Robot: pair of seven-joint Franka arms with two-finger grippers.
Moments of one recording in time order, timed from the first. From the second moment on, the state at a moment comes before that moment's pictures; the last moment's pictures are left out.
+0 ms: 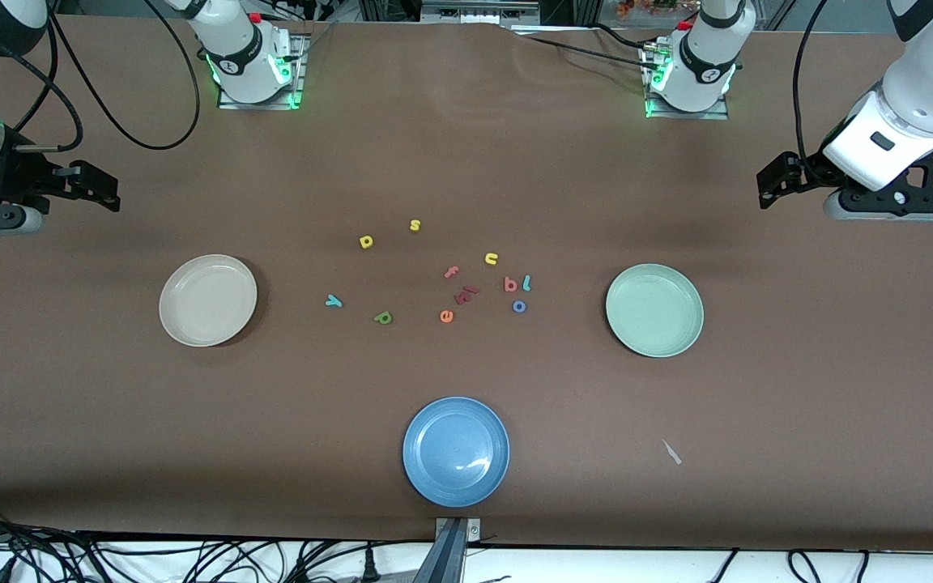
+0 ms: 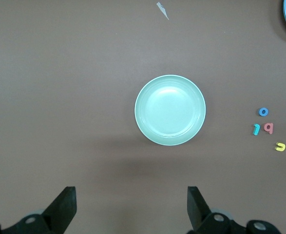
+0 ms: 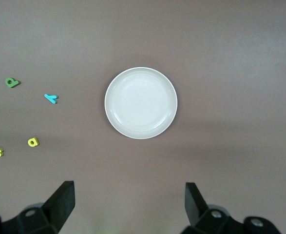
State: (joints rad) left arm -0.04 -0.05 -0.10 -1.75 0.01 1.66 -0.13; right arm 0.04 0.03 0.00 -1.65 -0.04 1.60 -0.03
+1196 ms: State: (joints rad) left arm -0.08 0.02 -0.14 -1.73 0.01 1.67 -0.13; right arm 0.09 0.06 0.02 -1.65 -0.04 1.58 -0.03
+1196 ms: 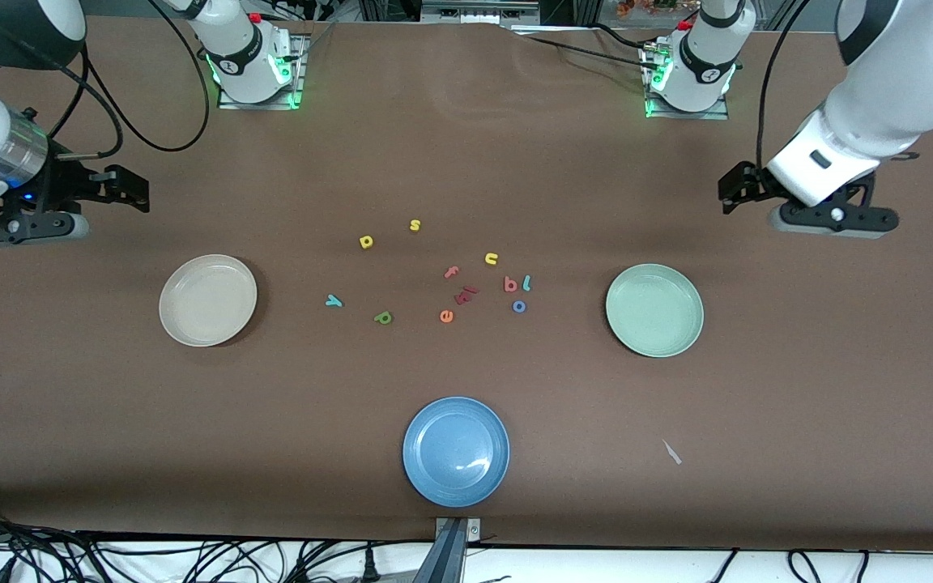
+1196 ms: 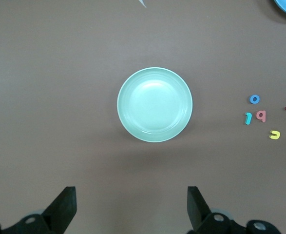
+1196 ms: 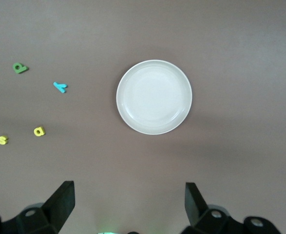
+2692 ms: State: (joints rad) left arm -0.41 0.68 -0.16 -1.28 -0.03 1.97 -0.85; right arm 0.15 0.31 0.42 -2.07 -0.02 2.25 0.41
